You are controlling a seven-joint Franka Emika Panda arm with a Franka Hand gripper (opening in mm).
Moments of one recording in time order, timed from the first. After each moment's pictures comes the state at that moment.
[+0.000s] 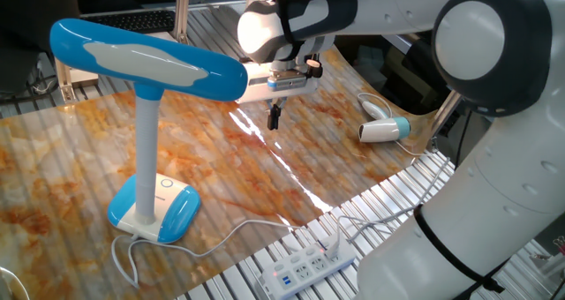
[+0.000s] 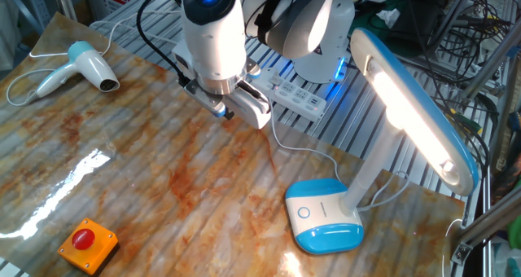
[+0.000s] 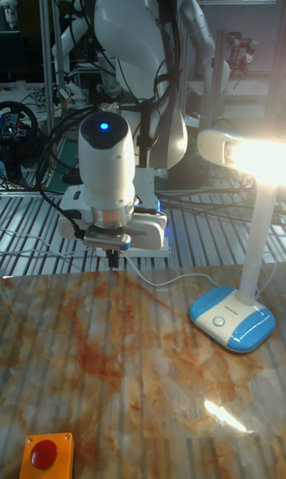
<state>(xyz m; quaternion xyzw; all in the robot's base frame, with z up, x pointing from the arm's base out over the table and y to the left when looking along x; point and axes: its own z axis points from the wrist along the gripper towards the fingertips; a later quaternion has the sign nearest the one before) 0.463 -0.047 0.220 -0.07 -0.99 0.02 0.12</state>
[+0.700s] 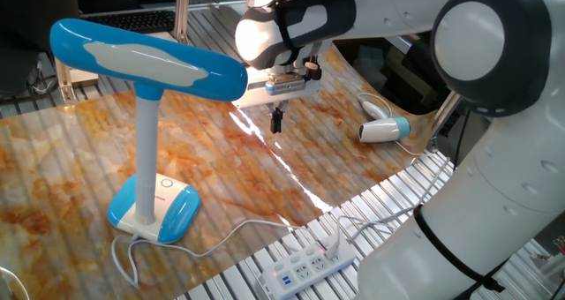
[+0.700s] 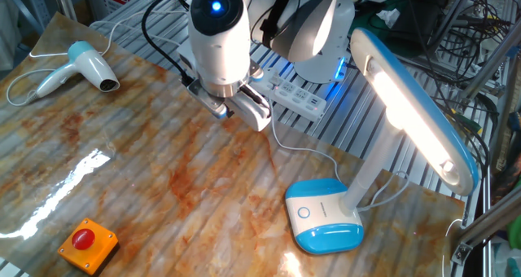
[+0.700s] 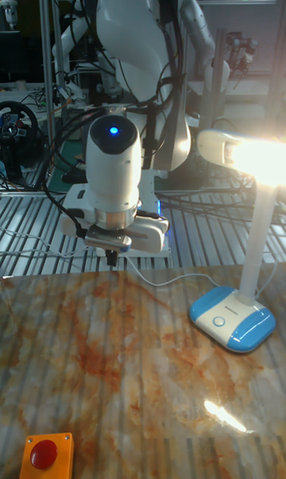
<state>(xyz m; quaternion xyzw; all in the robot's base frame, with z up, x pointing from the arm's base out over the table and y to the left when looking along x) 0.457 -0.049 0.217 -0.09 -0.99 0.05 0.13</state>
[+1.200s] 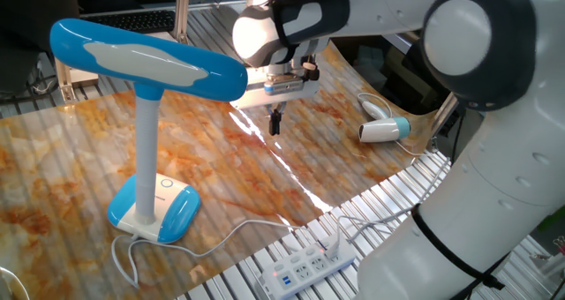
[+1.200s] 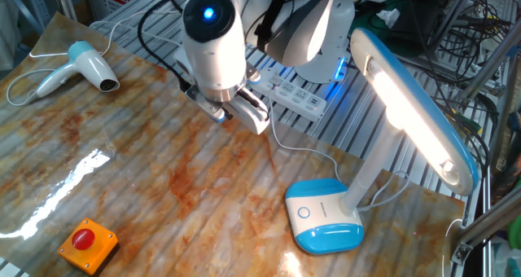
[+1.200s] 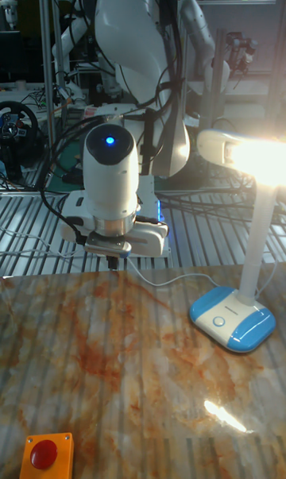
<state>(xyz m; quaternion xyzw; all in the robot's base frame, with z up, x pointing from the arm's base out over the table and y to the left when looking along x) 0.458 -0.048 0.208 -0.08 -0.98 0.04 0.15</state>
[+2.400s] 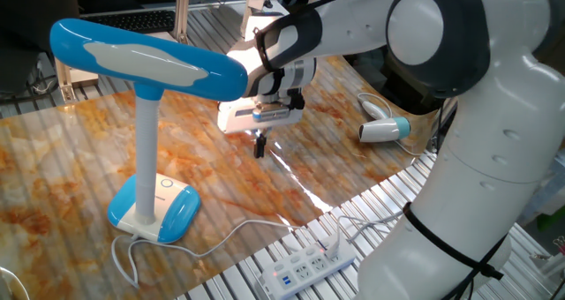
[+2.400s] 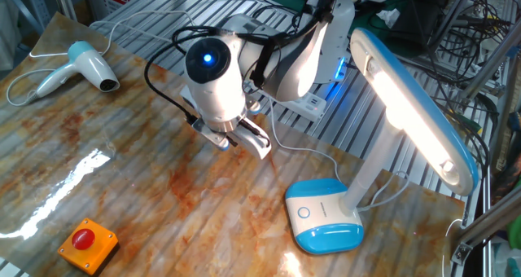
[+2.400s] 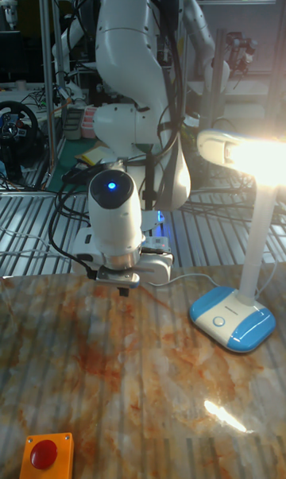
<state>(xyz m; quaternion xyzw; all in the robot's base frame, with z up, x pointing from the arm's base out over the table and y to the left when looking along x) 0.464 -0.028 0.133 -0.07 -0.99 0.00 0.14</state>
